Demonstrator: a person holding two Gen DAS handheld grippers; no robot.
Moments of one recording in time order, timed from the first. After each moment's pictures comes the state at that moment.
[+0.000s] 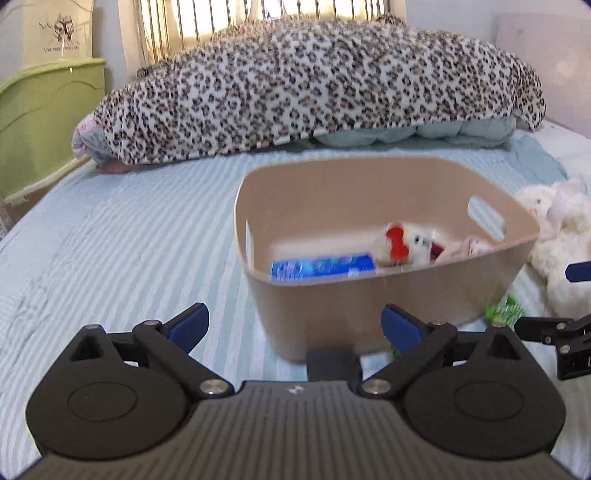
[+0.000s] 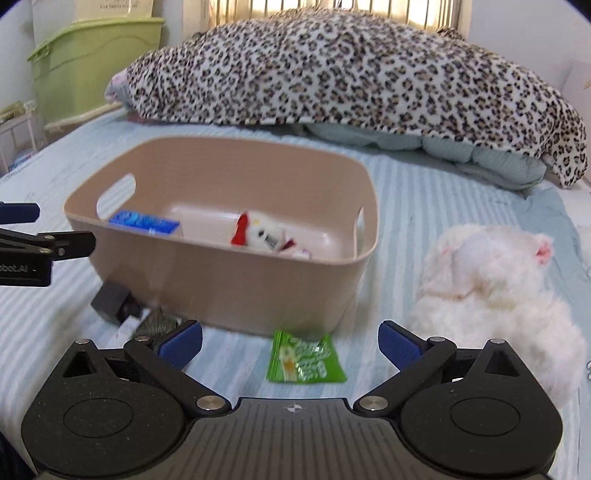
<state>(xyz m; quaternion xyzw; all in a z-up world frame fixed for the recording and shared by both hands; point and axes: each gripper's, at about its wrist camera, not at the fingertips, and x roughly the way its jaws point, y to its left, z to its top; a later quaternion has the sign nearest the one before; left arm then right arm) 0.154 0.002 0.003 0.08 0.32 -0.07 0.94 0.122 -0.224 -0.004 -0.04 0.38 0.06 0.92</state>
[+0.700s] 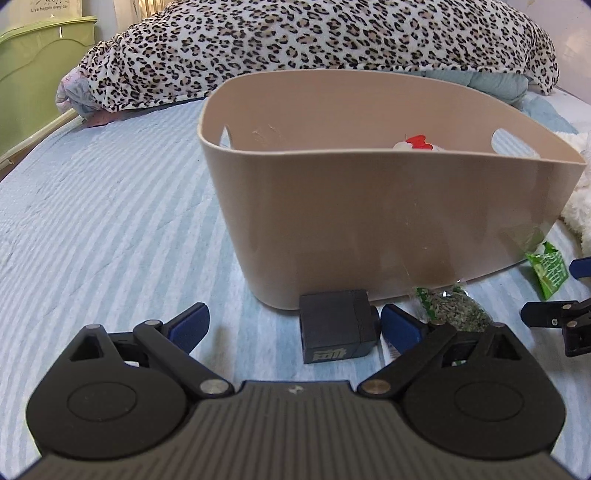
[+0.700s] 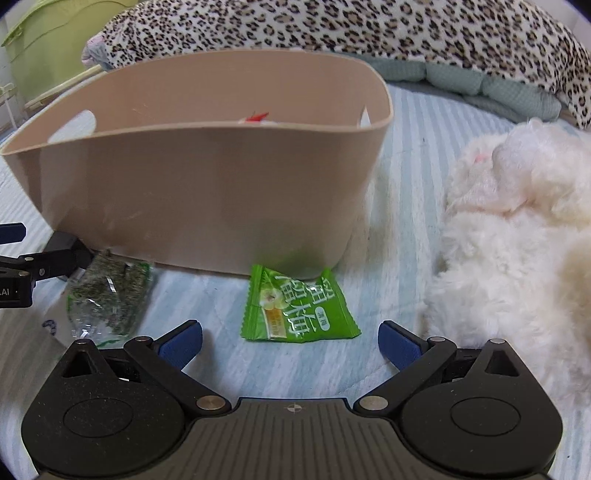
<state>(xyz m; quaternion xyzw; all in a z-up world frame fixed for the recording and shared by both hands) 0.177 -0.003 -0.066 0.08 0.37 -0.07 0.92 0.154 -0.234 -0.078 -0.01 0.45 0.05 0.89</state>
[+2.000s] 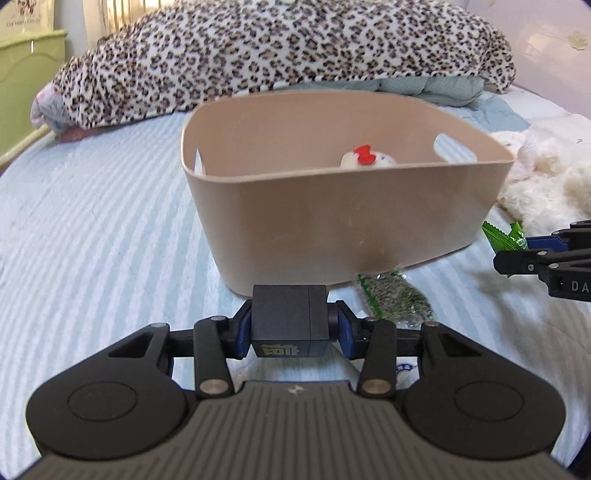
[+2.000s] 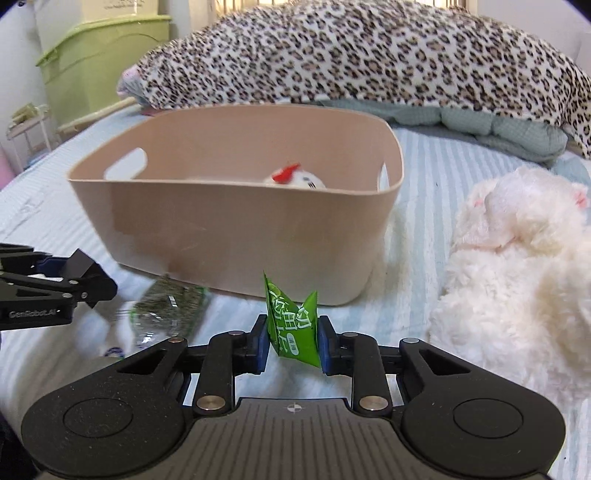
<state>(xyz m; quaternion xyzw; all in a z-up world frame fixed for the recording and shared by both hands) 0.142 -0.002 -0.030 0.08 0.36 -0.13 0.92 0.111 -0.230 -0.049 -0.01 0.38 0.09 0.92</state>
